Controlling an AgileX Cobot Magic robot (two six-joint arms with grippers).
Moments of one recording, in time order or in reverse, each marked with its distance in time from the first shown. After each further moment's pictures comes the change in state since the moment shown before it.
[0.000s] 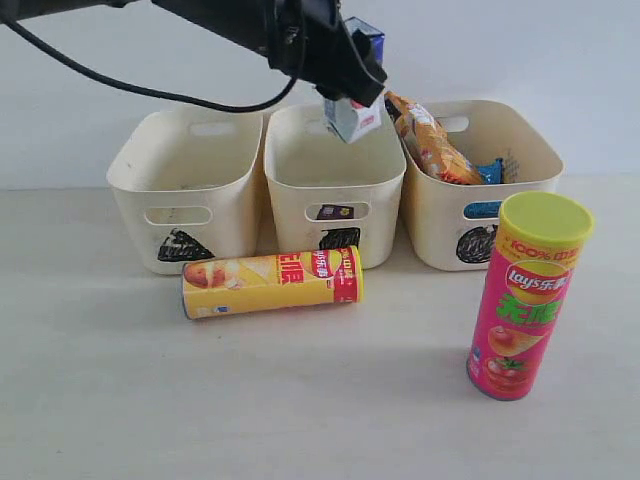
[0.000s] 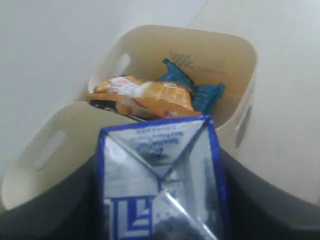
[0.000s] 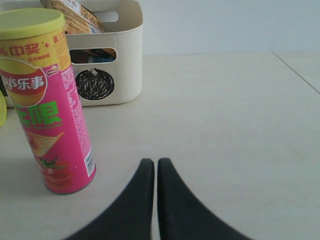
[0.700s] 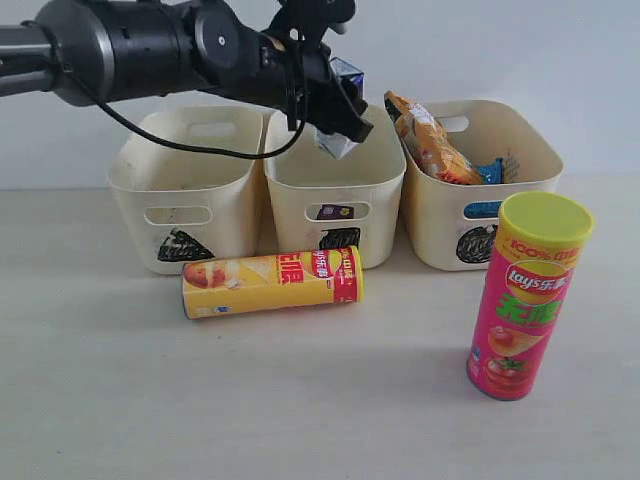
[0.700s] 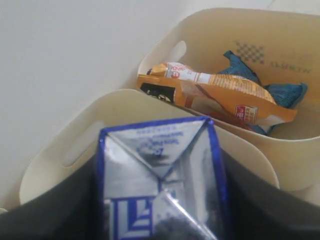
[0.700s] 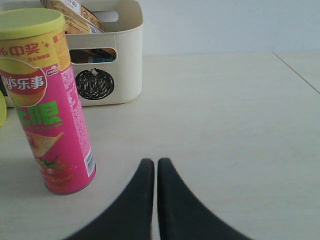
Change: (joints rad) left arm 0.051 0.182 0.000 0.000 -0.274 0.000; right arm 0.000 0.000 0.000 0.000 0.000 0.000
